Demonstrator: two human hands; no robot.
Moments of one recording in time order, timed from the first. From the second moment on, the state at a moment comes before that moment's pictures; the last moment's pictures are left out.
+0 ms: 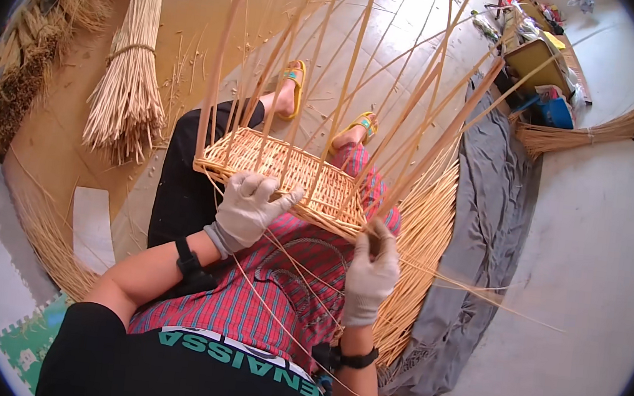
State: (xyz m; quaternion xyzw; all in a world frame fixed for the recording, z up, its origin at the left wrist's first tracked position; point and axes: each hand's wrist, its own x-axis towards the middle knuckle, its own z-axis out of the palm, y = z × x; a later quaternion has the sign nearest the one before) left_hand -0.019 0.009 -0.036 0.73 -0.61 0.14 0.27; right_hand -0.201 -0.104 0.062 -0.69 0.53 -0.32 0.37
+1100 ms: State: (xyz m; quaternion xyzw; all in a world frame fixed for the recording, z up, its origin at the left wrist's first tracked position) left_hand -0.041 -0.013 -0.030 0.71 -0.66 -0.01 0.26; right_hand -0.146 -0.188 0.058 -0.87 0.30 -0.30 0.23
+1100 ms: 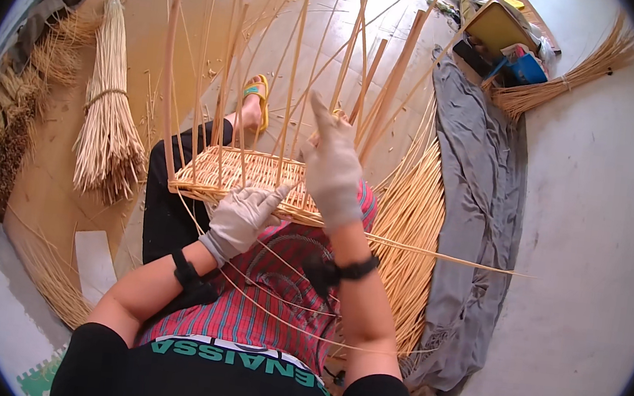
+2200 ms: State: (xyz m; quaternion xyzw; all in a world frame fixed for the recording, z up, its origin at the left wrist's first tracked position) left_hand -0.087 -0.045 -0.017 0.72 -0.66 -0.04 0.22; right_hand -0.160 -0.212 0.088 -0.89 0.34 -0.26 0.15
